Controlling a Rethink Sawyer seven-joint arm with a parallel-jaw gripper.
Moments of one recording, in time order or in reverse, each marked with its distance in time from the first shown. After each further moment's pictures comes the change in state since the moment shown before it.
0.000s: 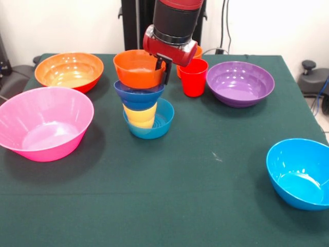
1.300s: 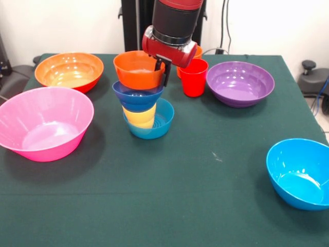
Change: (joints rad) arm 0.001 0.001 0.001 -0.018 0.000 0.000 0.000
